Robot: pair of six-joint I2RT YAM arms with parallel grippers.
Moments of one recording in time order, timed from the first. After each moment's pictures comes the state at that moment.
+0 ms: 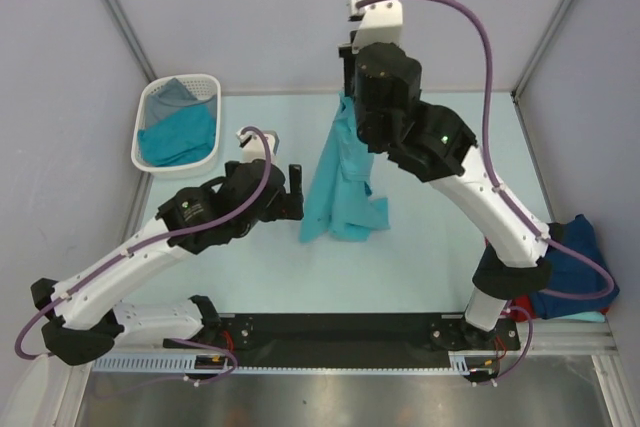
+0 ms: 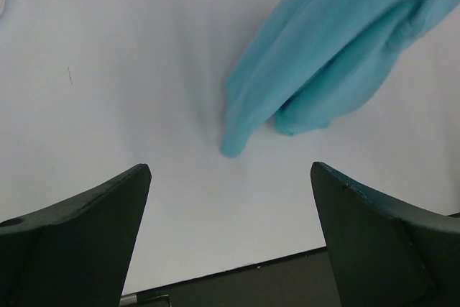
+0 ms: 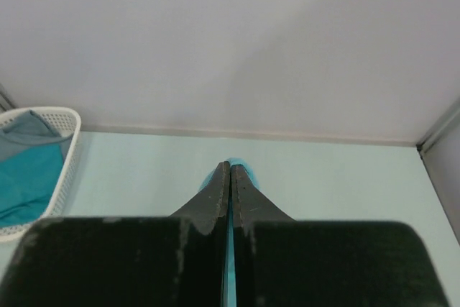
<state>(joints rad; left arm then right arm) -0.98 1.10 1.32 -0.98 -0.55 -0.64 1.06 1.74 2.40 -0.65 0.99 -0.03</state>
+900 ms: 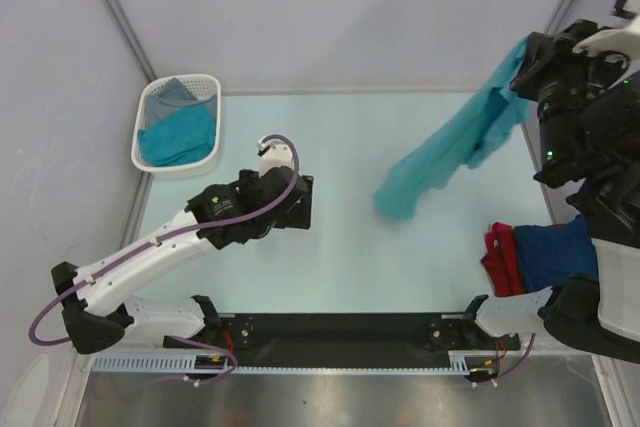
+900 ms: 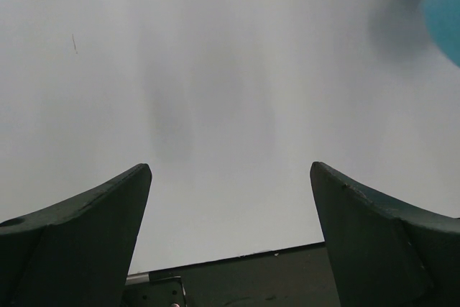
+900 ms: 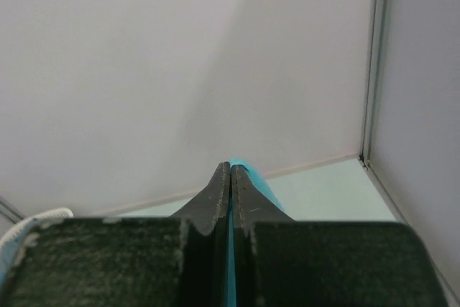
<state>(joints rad) -1.00 1.18 1.29 -1.03 -0.56 -0.68 0.88 1.32 2.30 -0.70 0.99 -0.03</state>
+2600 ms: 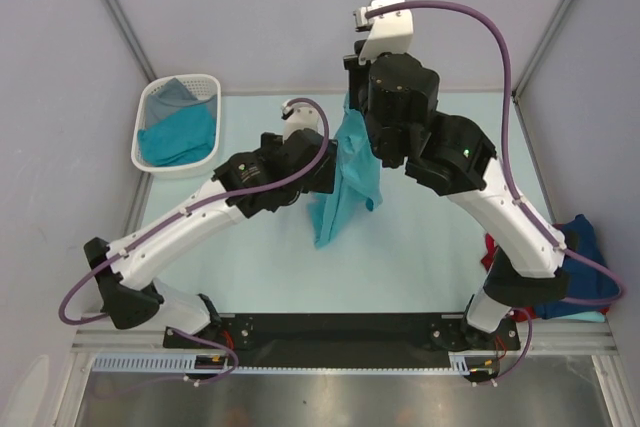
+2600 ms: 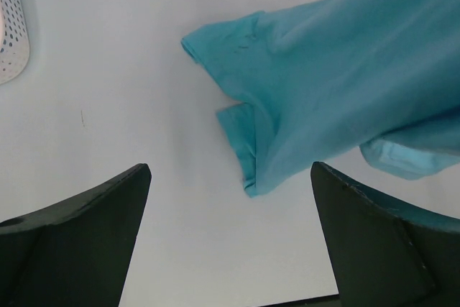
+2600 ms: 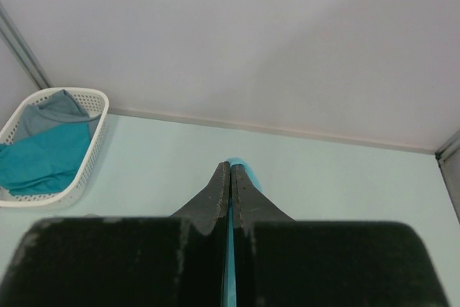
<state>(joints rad) -0.98 1.40 1.58 -0.98 -0.64 -0.57 1.09 1.68 2.38 -0.72 0.95 0.00</state>
